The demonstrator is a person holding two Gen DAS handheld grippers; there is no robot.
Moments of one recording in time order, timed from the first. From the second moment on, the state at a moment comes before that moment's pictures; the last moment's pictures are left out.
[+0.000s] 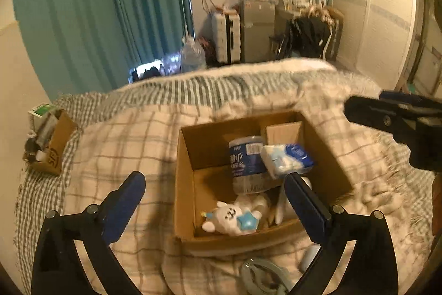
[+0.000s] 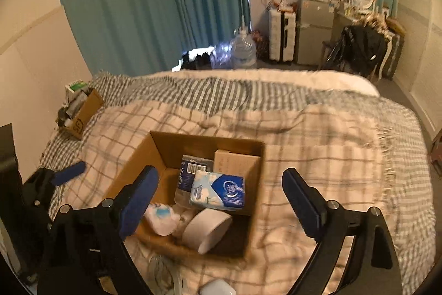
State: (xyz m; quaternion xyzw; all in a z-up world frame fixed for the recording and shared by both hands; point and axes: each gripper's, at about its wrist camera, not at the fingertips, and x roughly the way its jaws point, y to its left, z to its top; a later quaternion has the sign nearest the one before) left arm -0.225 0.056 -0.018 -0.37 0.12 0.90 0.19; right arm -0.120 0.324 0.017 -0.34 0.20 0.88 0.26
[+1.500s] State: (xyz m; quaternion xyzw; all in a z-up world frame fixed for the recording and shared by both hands) left arm -0.131 0.068 -0.176 -0.54 0.07 0.83 0.10; right arm -0.006 0.277 -0.108 -0.42 0.22 0.84 0.27
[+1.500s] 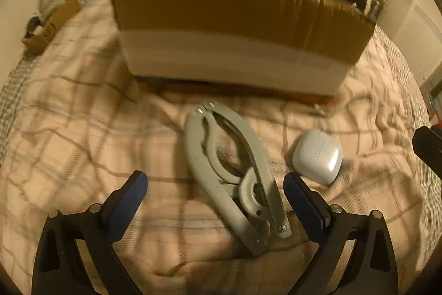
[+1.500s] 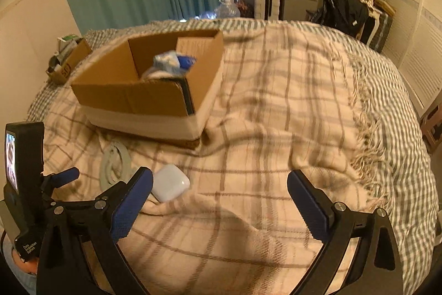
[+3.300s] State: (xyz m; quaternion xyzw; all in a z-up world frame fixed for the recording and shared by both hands) left arm -0.106 -0.016 -0.126 -0.53 0.07 0.84 0.12; right arm -0.080 0.220 -0.134 -0.53 0.16 0.81 0.20
